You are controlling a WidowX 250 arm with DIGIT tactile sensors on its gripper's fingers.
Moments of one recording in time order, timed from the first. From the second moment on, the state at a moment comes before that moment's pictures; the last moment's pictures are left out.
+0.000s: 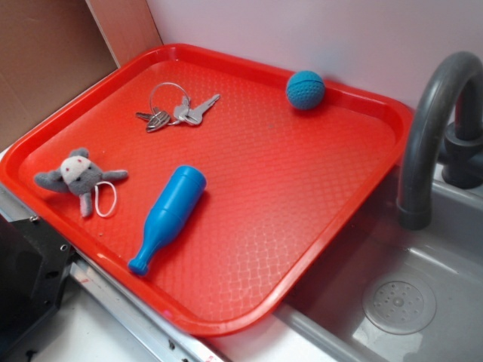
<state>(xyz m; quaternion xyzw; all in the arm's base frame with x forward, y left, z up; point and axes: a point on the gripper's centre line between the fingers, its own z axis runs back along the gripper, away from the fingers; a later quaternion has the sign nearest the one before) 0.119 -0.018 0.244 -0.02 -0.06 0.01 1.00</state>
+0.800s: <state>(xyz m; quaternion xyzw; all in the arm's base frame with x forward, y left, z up) 0.129 -0.065 0.210 -0.01 -0.11 0.12 0.99</state>
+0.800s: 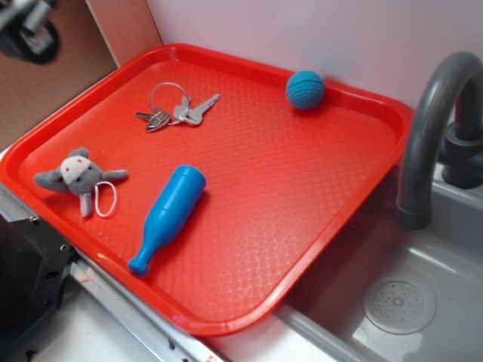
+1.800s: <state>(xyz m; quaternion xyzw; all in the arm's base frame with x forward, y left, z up) 0.168 -0.082 0.064 -0.03 -0.11 0.17 0.98</state>
